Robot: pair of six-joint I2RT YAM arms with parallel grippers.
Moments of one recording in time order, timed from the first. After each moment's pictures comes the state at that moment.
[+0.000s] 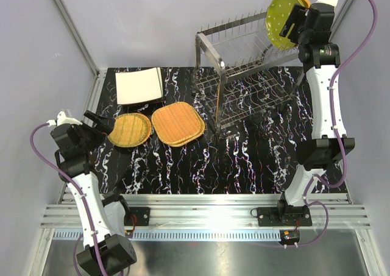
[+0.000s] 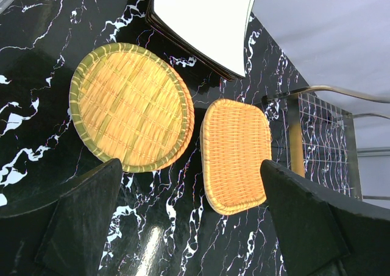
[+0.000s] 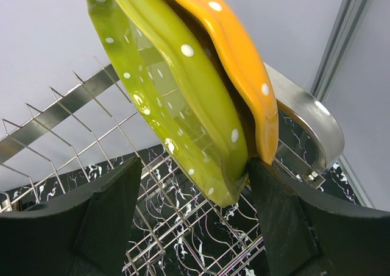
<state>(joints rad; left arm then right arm) 0.50 0.73 0.74 -0.45 0.42 -0.59 0.02 1.86 2.29 -0.62 0.22 0.24</state>
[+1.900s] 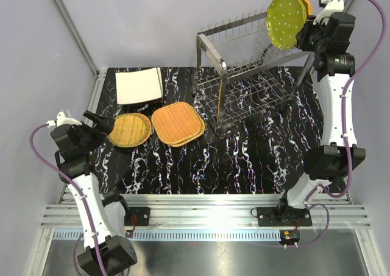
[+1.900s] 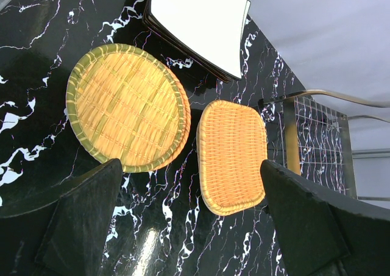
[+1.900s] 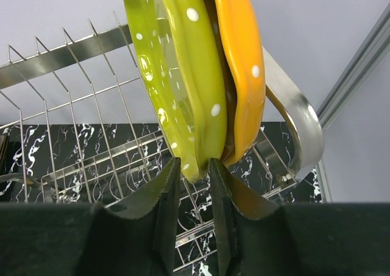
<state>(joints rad) 0.50 0.71 0.74 -0.45 0.42 -0.60 -0.10 1.73 2.06 -0.51 -0.14 0.03</state>
